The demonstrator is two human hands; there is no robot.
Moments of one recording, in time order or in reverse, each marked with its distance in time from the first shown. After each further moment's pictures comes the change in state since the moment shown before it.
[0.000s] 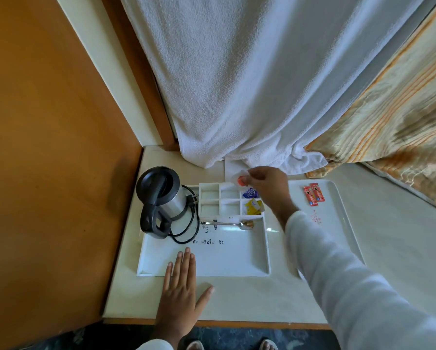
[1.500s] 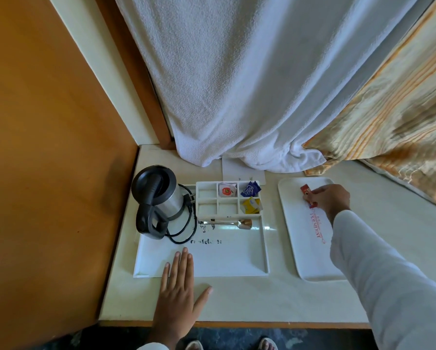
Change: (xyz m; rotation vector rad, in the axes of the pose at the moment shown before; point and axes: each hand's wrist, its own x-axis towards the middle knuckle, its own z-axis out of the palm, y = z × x) left_hand -0.001 0.000 -0.002 0.005 0.022 0.016; right_hand 0.017 0.113 -0.115 -0.298 0.187 0.491
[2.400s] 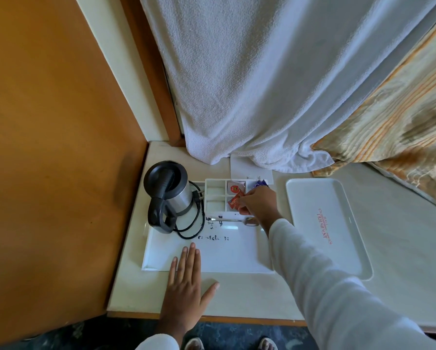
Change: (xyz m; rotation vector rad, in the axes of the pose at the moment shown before) left_hand 0.000 0.001 -0.005 -0.007 -0.011 -0.003; right_hand -0.130 -0.106 0.113 0.105 -0.310 -0.160
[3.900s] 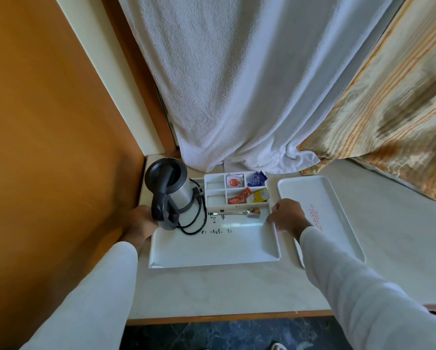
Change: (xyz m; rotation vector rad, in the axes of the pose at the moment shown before) left_hand 0.141 -0.107 -0.146 -0.430 -0.071 -0.527; right_hand -0.015 0.056 -0.062 -0.263 0.005 0.064
